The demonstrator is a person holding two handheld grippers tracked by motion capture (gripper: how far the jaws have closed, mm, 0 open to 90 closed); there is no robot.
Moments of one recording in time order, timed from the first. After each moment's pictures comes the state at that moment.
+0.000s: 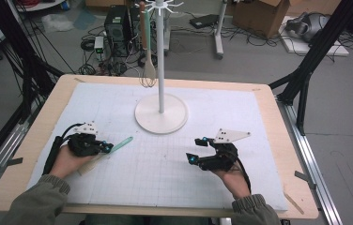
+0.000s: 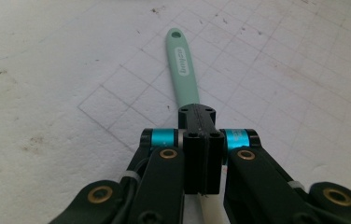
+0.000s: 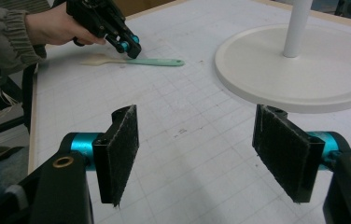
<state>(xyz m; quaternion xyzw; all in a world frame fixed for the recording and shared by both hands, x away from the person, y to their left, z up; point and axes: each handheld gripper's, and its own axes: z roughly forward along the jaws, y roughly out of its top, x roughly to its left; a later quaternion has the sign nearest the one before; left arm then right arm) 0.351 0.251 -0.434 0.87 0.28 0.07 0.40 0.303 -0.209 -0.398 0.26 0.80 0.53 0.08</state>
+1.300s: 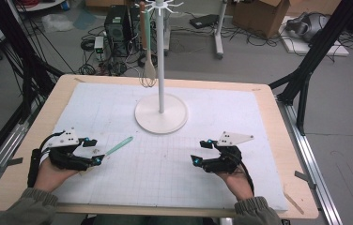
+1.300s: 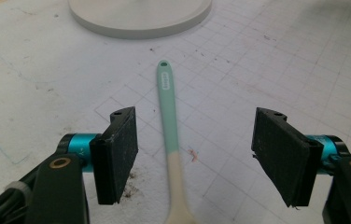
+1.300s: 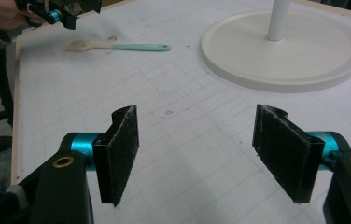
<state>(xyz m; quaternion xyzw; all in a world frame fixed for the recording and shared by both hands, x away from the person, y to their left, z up) 0.298 0.273 -0.410 0.83 0.27 0.14 0.46 0.299 -0.220 -0.404 0.27 0.81 0.51 0.09</state>
